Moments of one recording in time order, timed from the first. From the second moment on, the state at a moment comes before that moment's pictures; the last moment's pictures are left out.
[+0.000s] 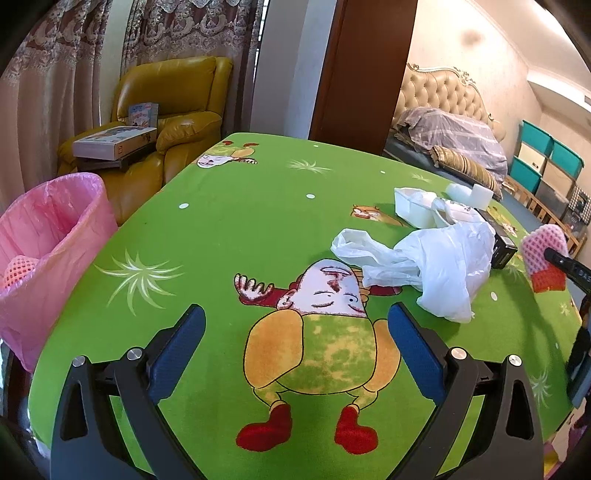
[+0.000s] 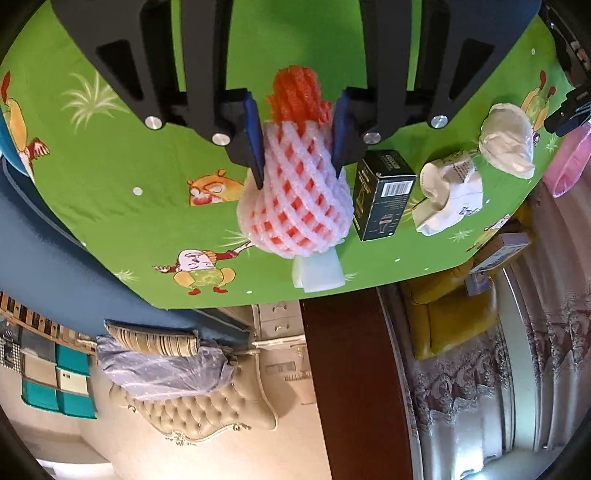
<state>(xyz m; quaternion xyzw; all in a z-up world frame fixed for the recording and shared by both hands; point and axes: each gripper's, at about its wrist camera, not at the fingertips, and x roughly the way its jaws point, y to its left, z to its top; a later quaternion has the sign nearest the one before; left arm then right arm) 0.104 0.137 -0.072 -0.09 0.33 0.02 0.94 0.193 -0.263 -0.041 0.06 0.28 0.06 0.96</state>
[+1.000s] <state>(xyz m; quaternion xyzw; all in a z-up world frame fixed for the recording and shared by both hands) 0.163 0.030 -0.069 -0.03 0.39 -0.05 0.92 0.180 -0.261 -0.034 0.06 0.28 0.07 0.96</state>
